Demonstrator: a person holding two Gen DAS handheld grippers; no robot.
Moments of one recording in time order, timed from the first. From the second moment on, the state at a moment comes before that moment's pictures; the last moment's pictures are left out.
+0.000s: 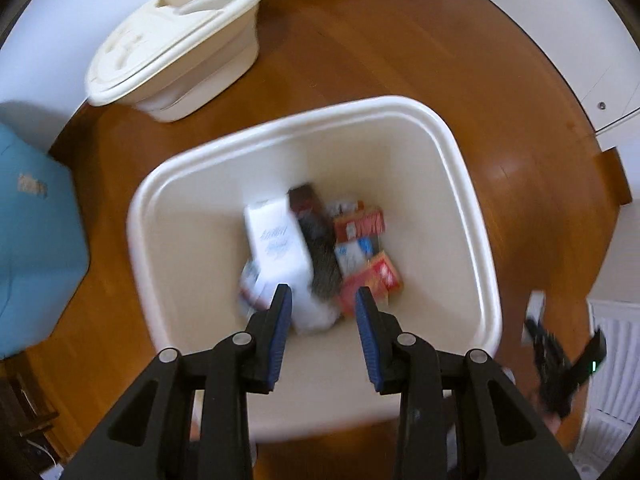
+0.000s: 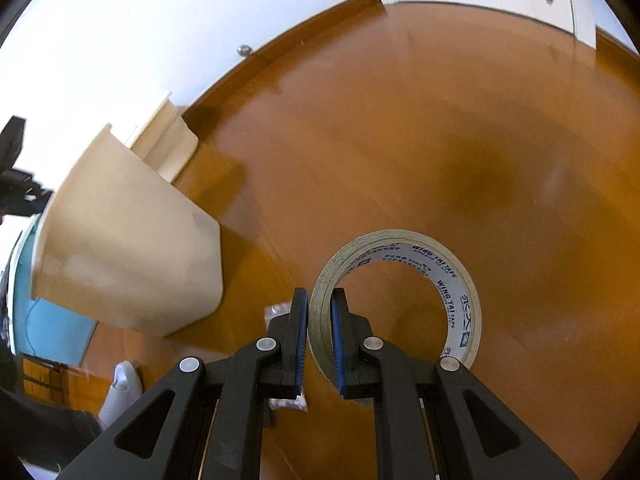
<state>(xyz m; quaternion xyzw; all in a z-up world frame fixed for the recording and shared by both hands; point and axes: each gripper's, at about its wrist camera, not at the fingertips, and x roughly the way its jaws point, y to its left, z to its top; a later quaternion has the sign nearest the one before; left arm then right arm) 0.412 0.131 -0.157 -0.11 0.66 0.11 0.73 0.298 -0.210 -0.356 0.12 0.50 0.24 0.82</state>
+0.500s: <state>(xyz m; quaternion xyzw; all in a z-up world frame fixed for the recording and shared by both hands) 0.349 0.189 -0.153 -0.01 0.67 0.19 0.71 0.346 -0.033 -0.146 0.10 0.32 0.51 0.79</state>
